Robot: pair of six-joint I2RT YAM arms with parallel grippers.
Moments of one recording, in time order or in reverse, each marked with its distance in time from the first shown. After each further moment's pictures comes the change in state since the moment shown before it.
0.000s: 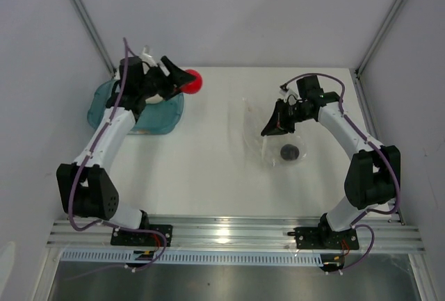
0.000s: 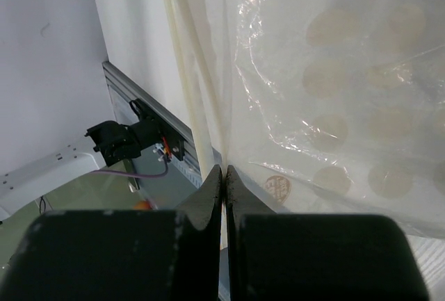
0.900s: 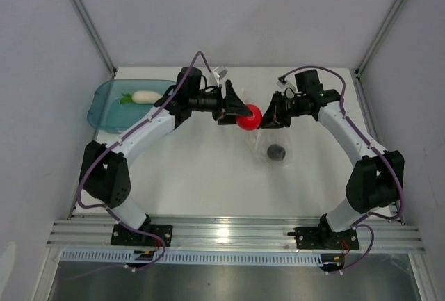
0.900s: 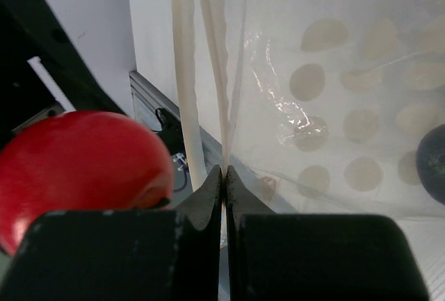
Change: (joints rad) left arm -0.448 0.140 0.013 0.120 0.412 -0.130; right arm 0.041 -0.033 0.049 0.061 -0.006 0.106
